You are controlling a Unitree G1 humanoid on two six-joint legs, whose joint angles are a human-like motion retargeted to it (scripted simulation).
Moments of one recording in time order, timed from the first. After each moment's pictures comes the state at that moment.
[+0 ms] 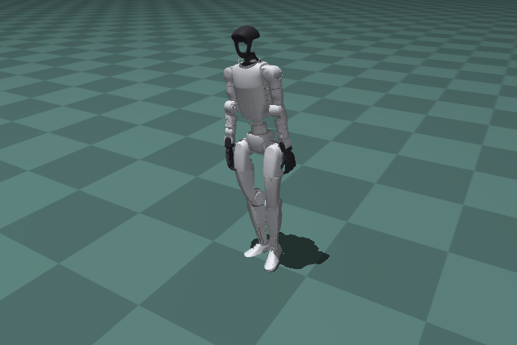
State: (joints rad) left arm 0.03 0.04 0.22 1.56 0.34 0.07 0.02; right arm -0.10 -0.05 -0.10 1.40 -0.48 0.01 0.11; waist -0.01 0.00 -0.01; left_leg -0.13 -0.03 0.42 0.14 0.06 0.17; right_leg -0.03 0.01 -0.34 -0.01 -0.02 -0.15
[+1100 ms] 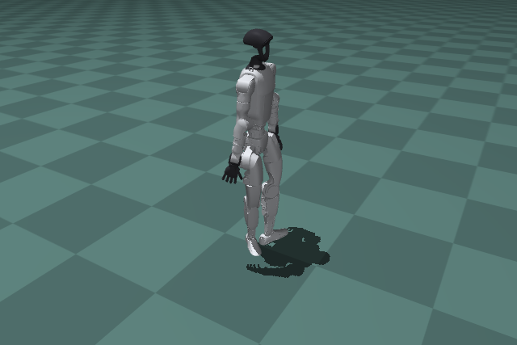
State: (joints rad) left arm -0.05 0.14 0.28 1.59 0.33 0.04 -0.01; right arm 0.01 -0.20 -0.20 1.70 -0.57 0.04 0.10; waist -0.04 -0.04 -0.07; left_leg -0.15 0.06 0.91 0.16 -0.20 -0.03; right_leg 0.03 -0.07 -0.92 0.05 -0.20 -0.03
